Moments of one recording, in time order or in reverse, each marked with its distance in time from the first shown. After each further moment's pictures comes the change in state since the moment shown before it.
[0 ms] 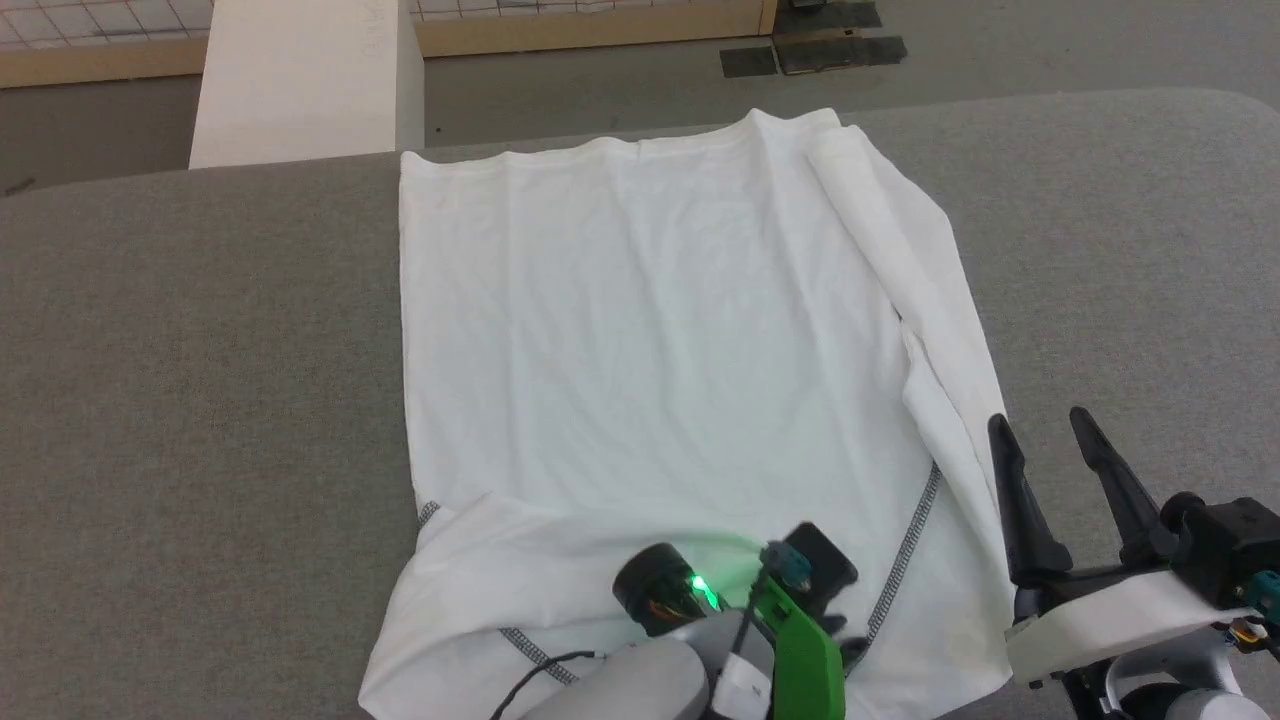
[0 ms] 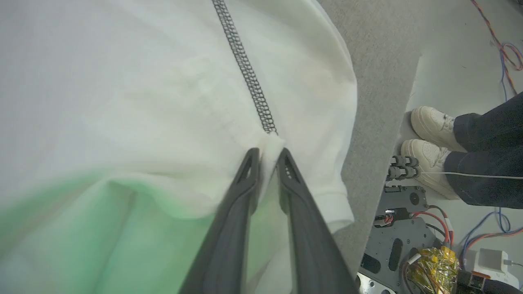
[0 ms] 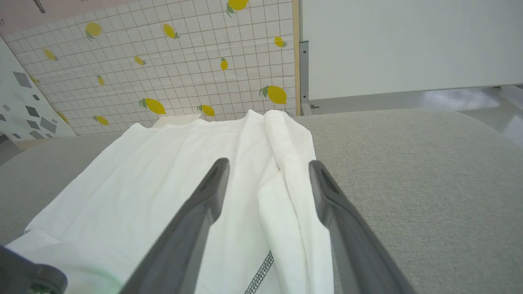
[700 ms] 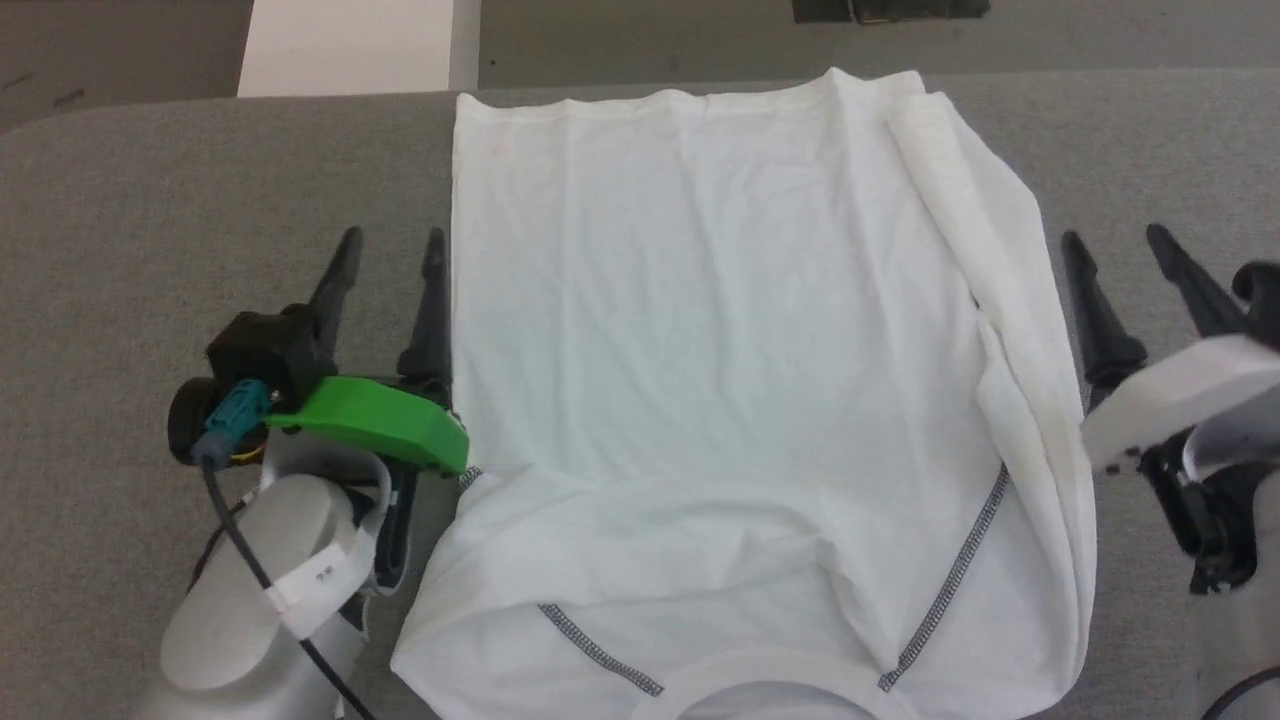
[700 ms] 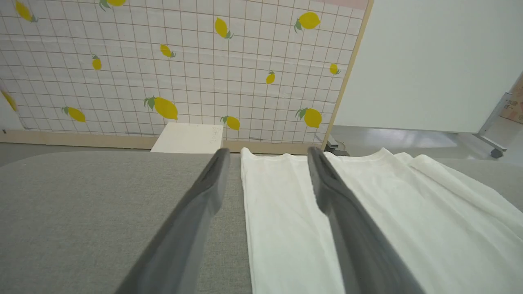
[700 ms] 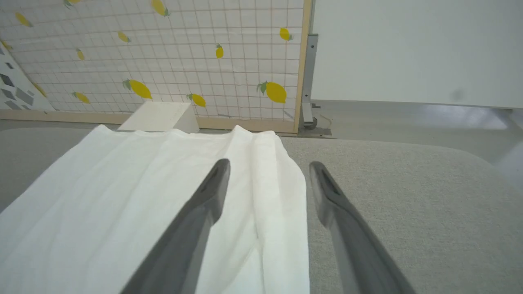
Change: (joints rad) left arm 0.040 0.281 0.610 -0.225 -0.013 0.297 -0.599; right arm -0.363 -0.113 -0.062 0.173 0.019 0.000 0.192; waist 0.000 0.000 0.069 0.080
